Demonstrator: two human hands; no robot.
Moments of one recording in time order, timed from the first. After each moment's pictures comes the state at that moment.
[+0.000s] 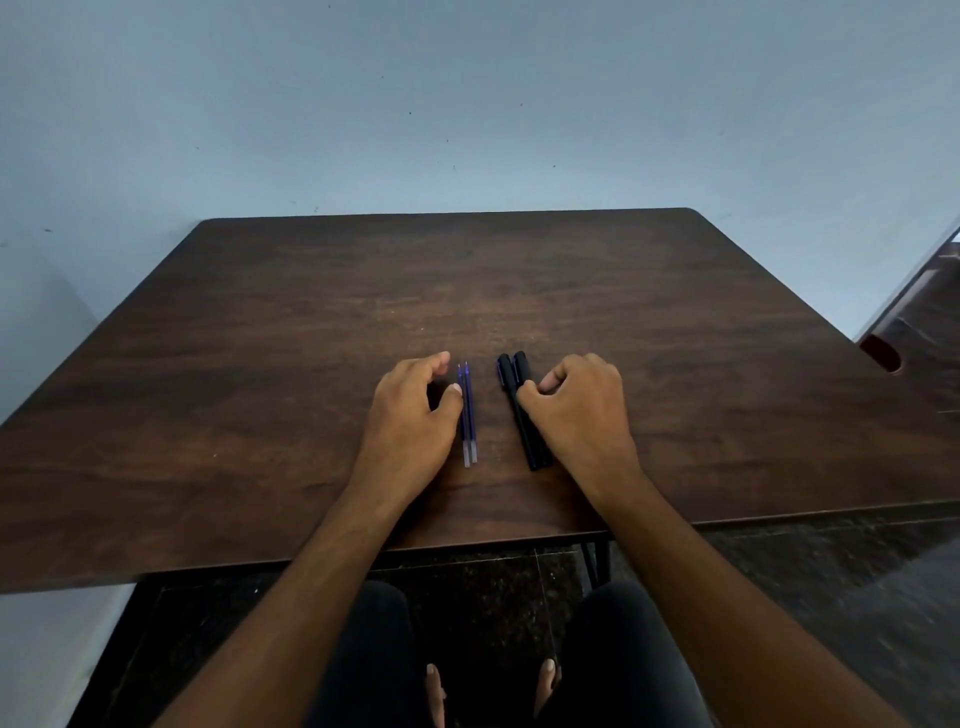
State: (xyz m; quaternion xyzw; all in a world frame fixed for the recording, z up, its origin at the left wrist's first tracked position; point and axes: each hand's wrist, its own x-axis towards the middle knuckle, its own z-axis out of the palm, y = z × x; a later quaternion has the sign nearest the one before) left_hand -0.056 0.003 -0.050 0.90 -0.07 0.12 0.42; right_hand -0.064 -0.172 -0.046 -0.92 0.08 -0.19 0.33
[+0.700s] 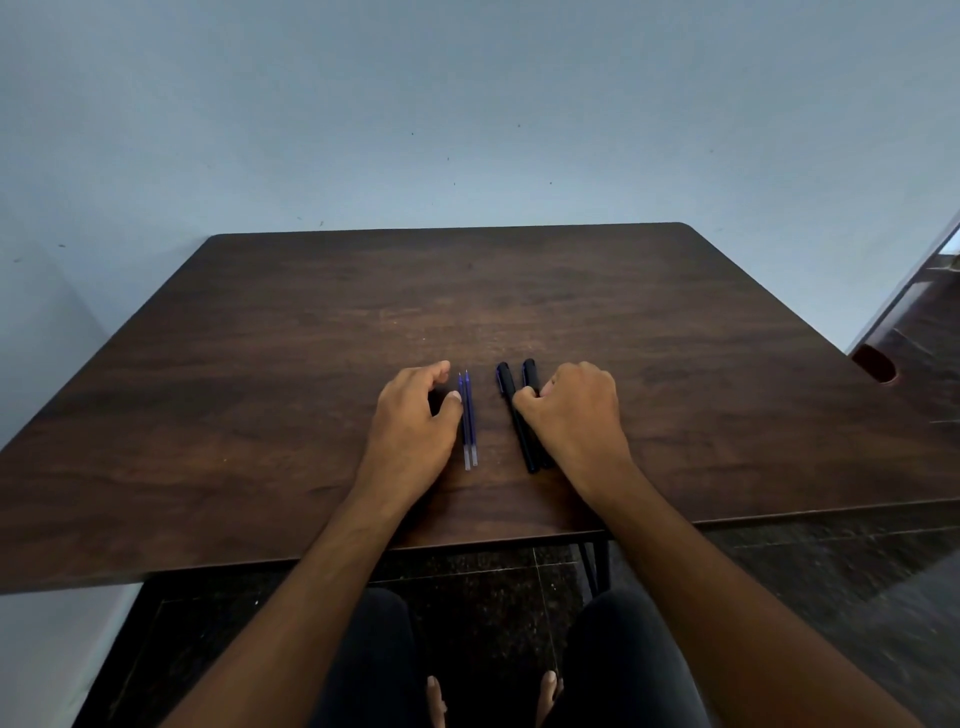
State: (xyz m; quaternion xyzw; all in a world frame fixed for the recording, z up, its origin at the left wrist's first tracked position) left_hand -0.059 0.002 -0.047 0.90 -0.07 0.13 0.42; right_hand -0.057 -0.171 -0.039 -0.96 0.06 -0.17 0.24
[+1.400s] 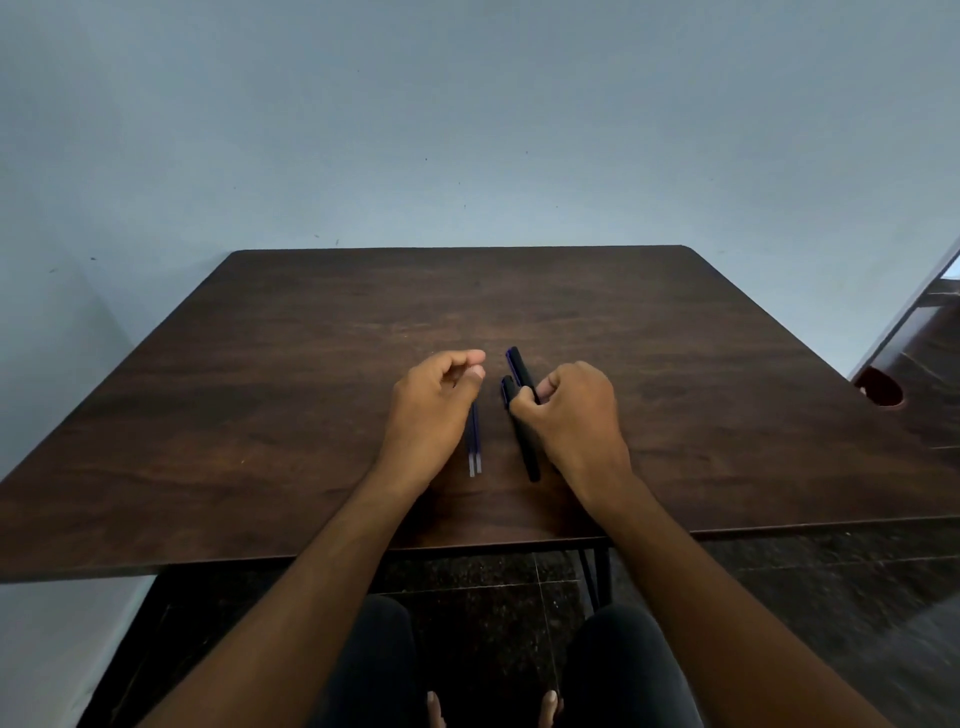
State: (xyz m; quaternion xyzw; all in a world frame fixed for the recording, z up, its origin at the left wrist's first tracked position) left_hand -0.063 -0.012 -0.013 0.81 -0.05 0.09 0.58; right_hand -0.069 -0.164 -0.021 -0.92 0.03 -0.21 0.32
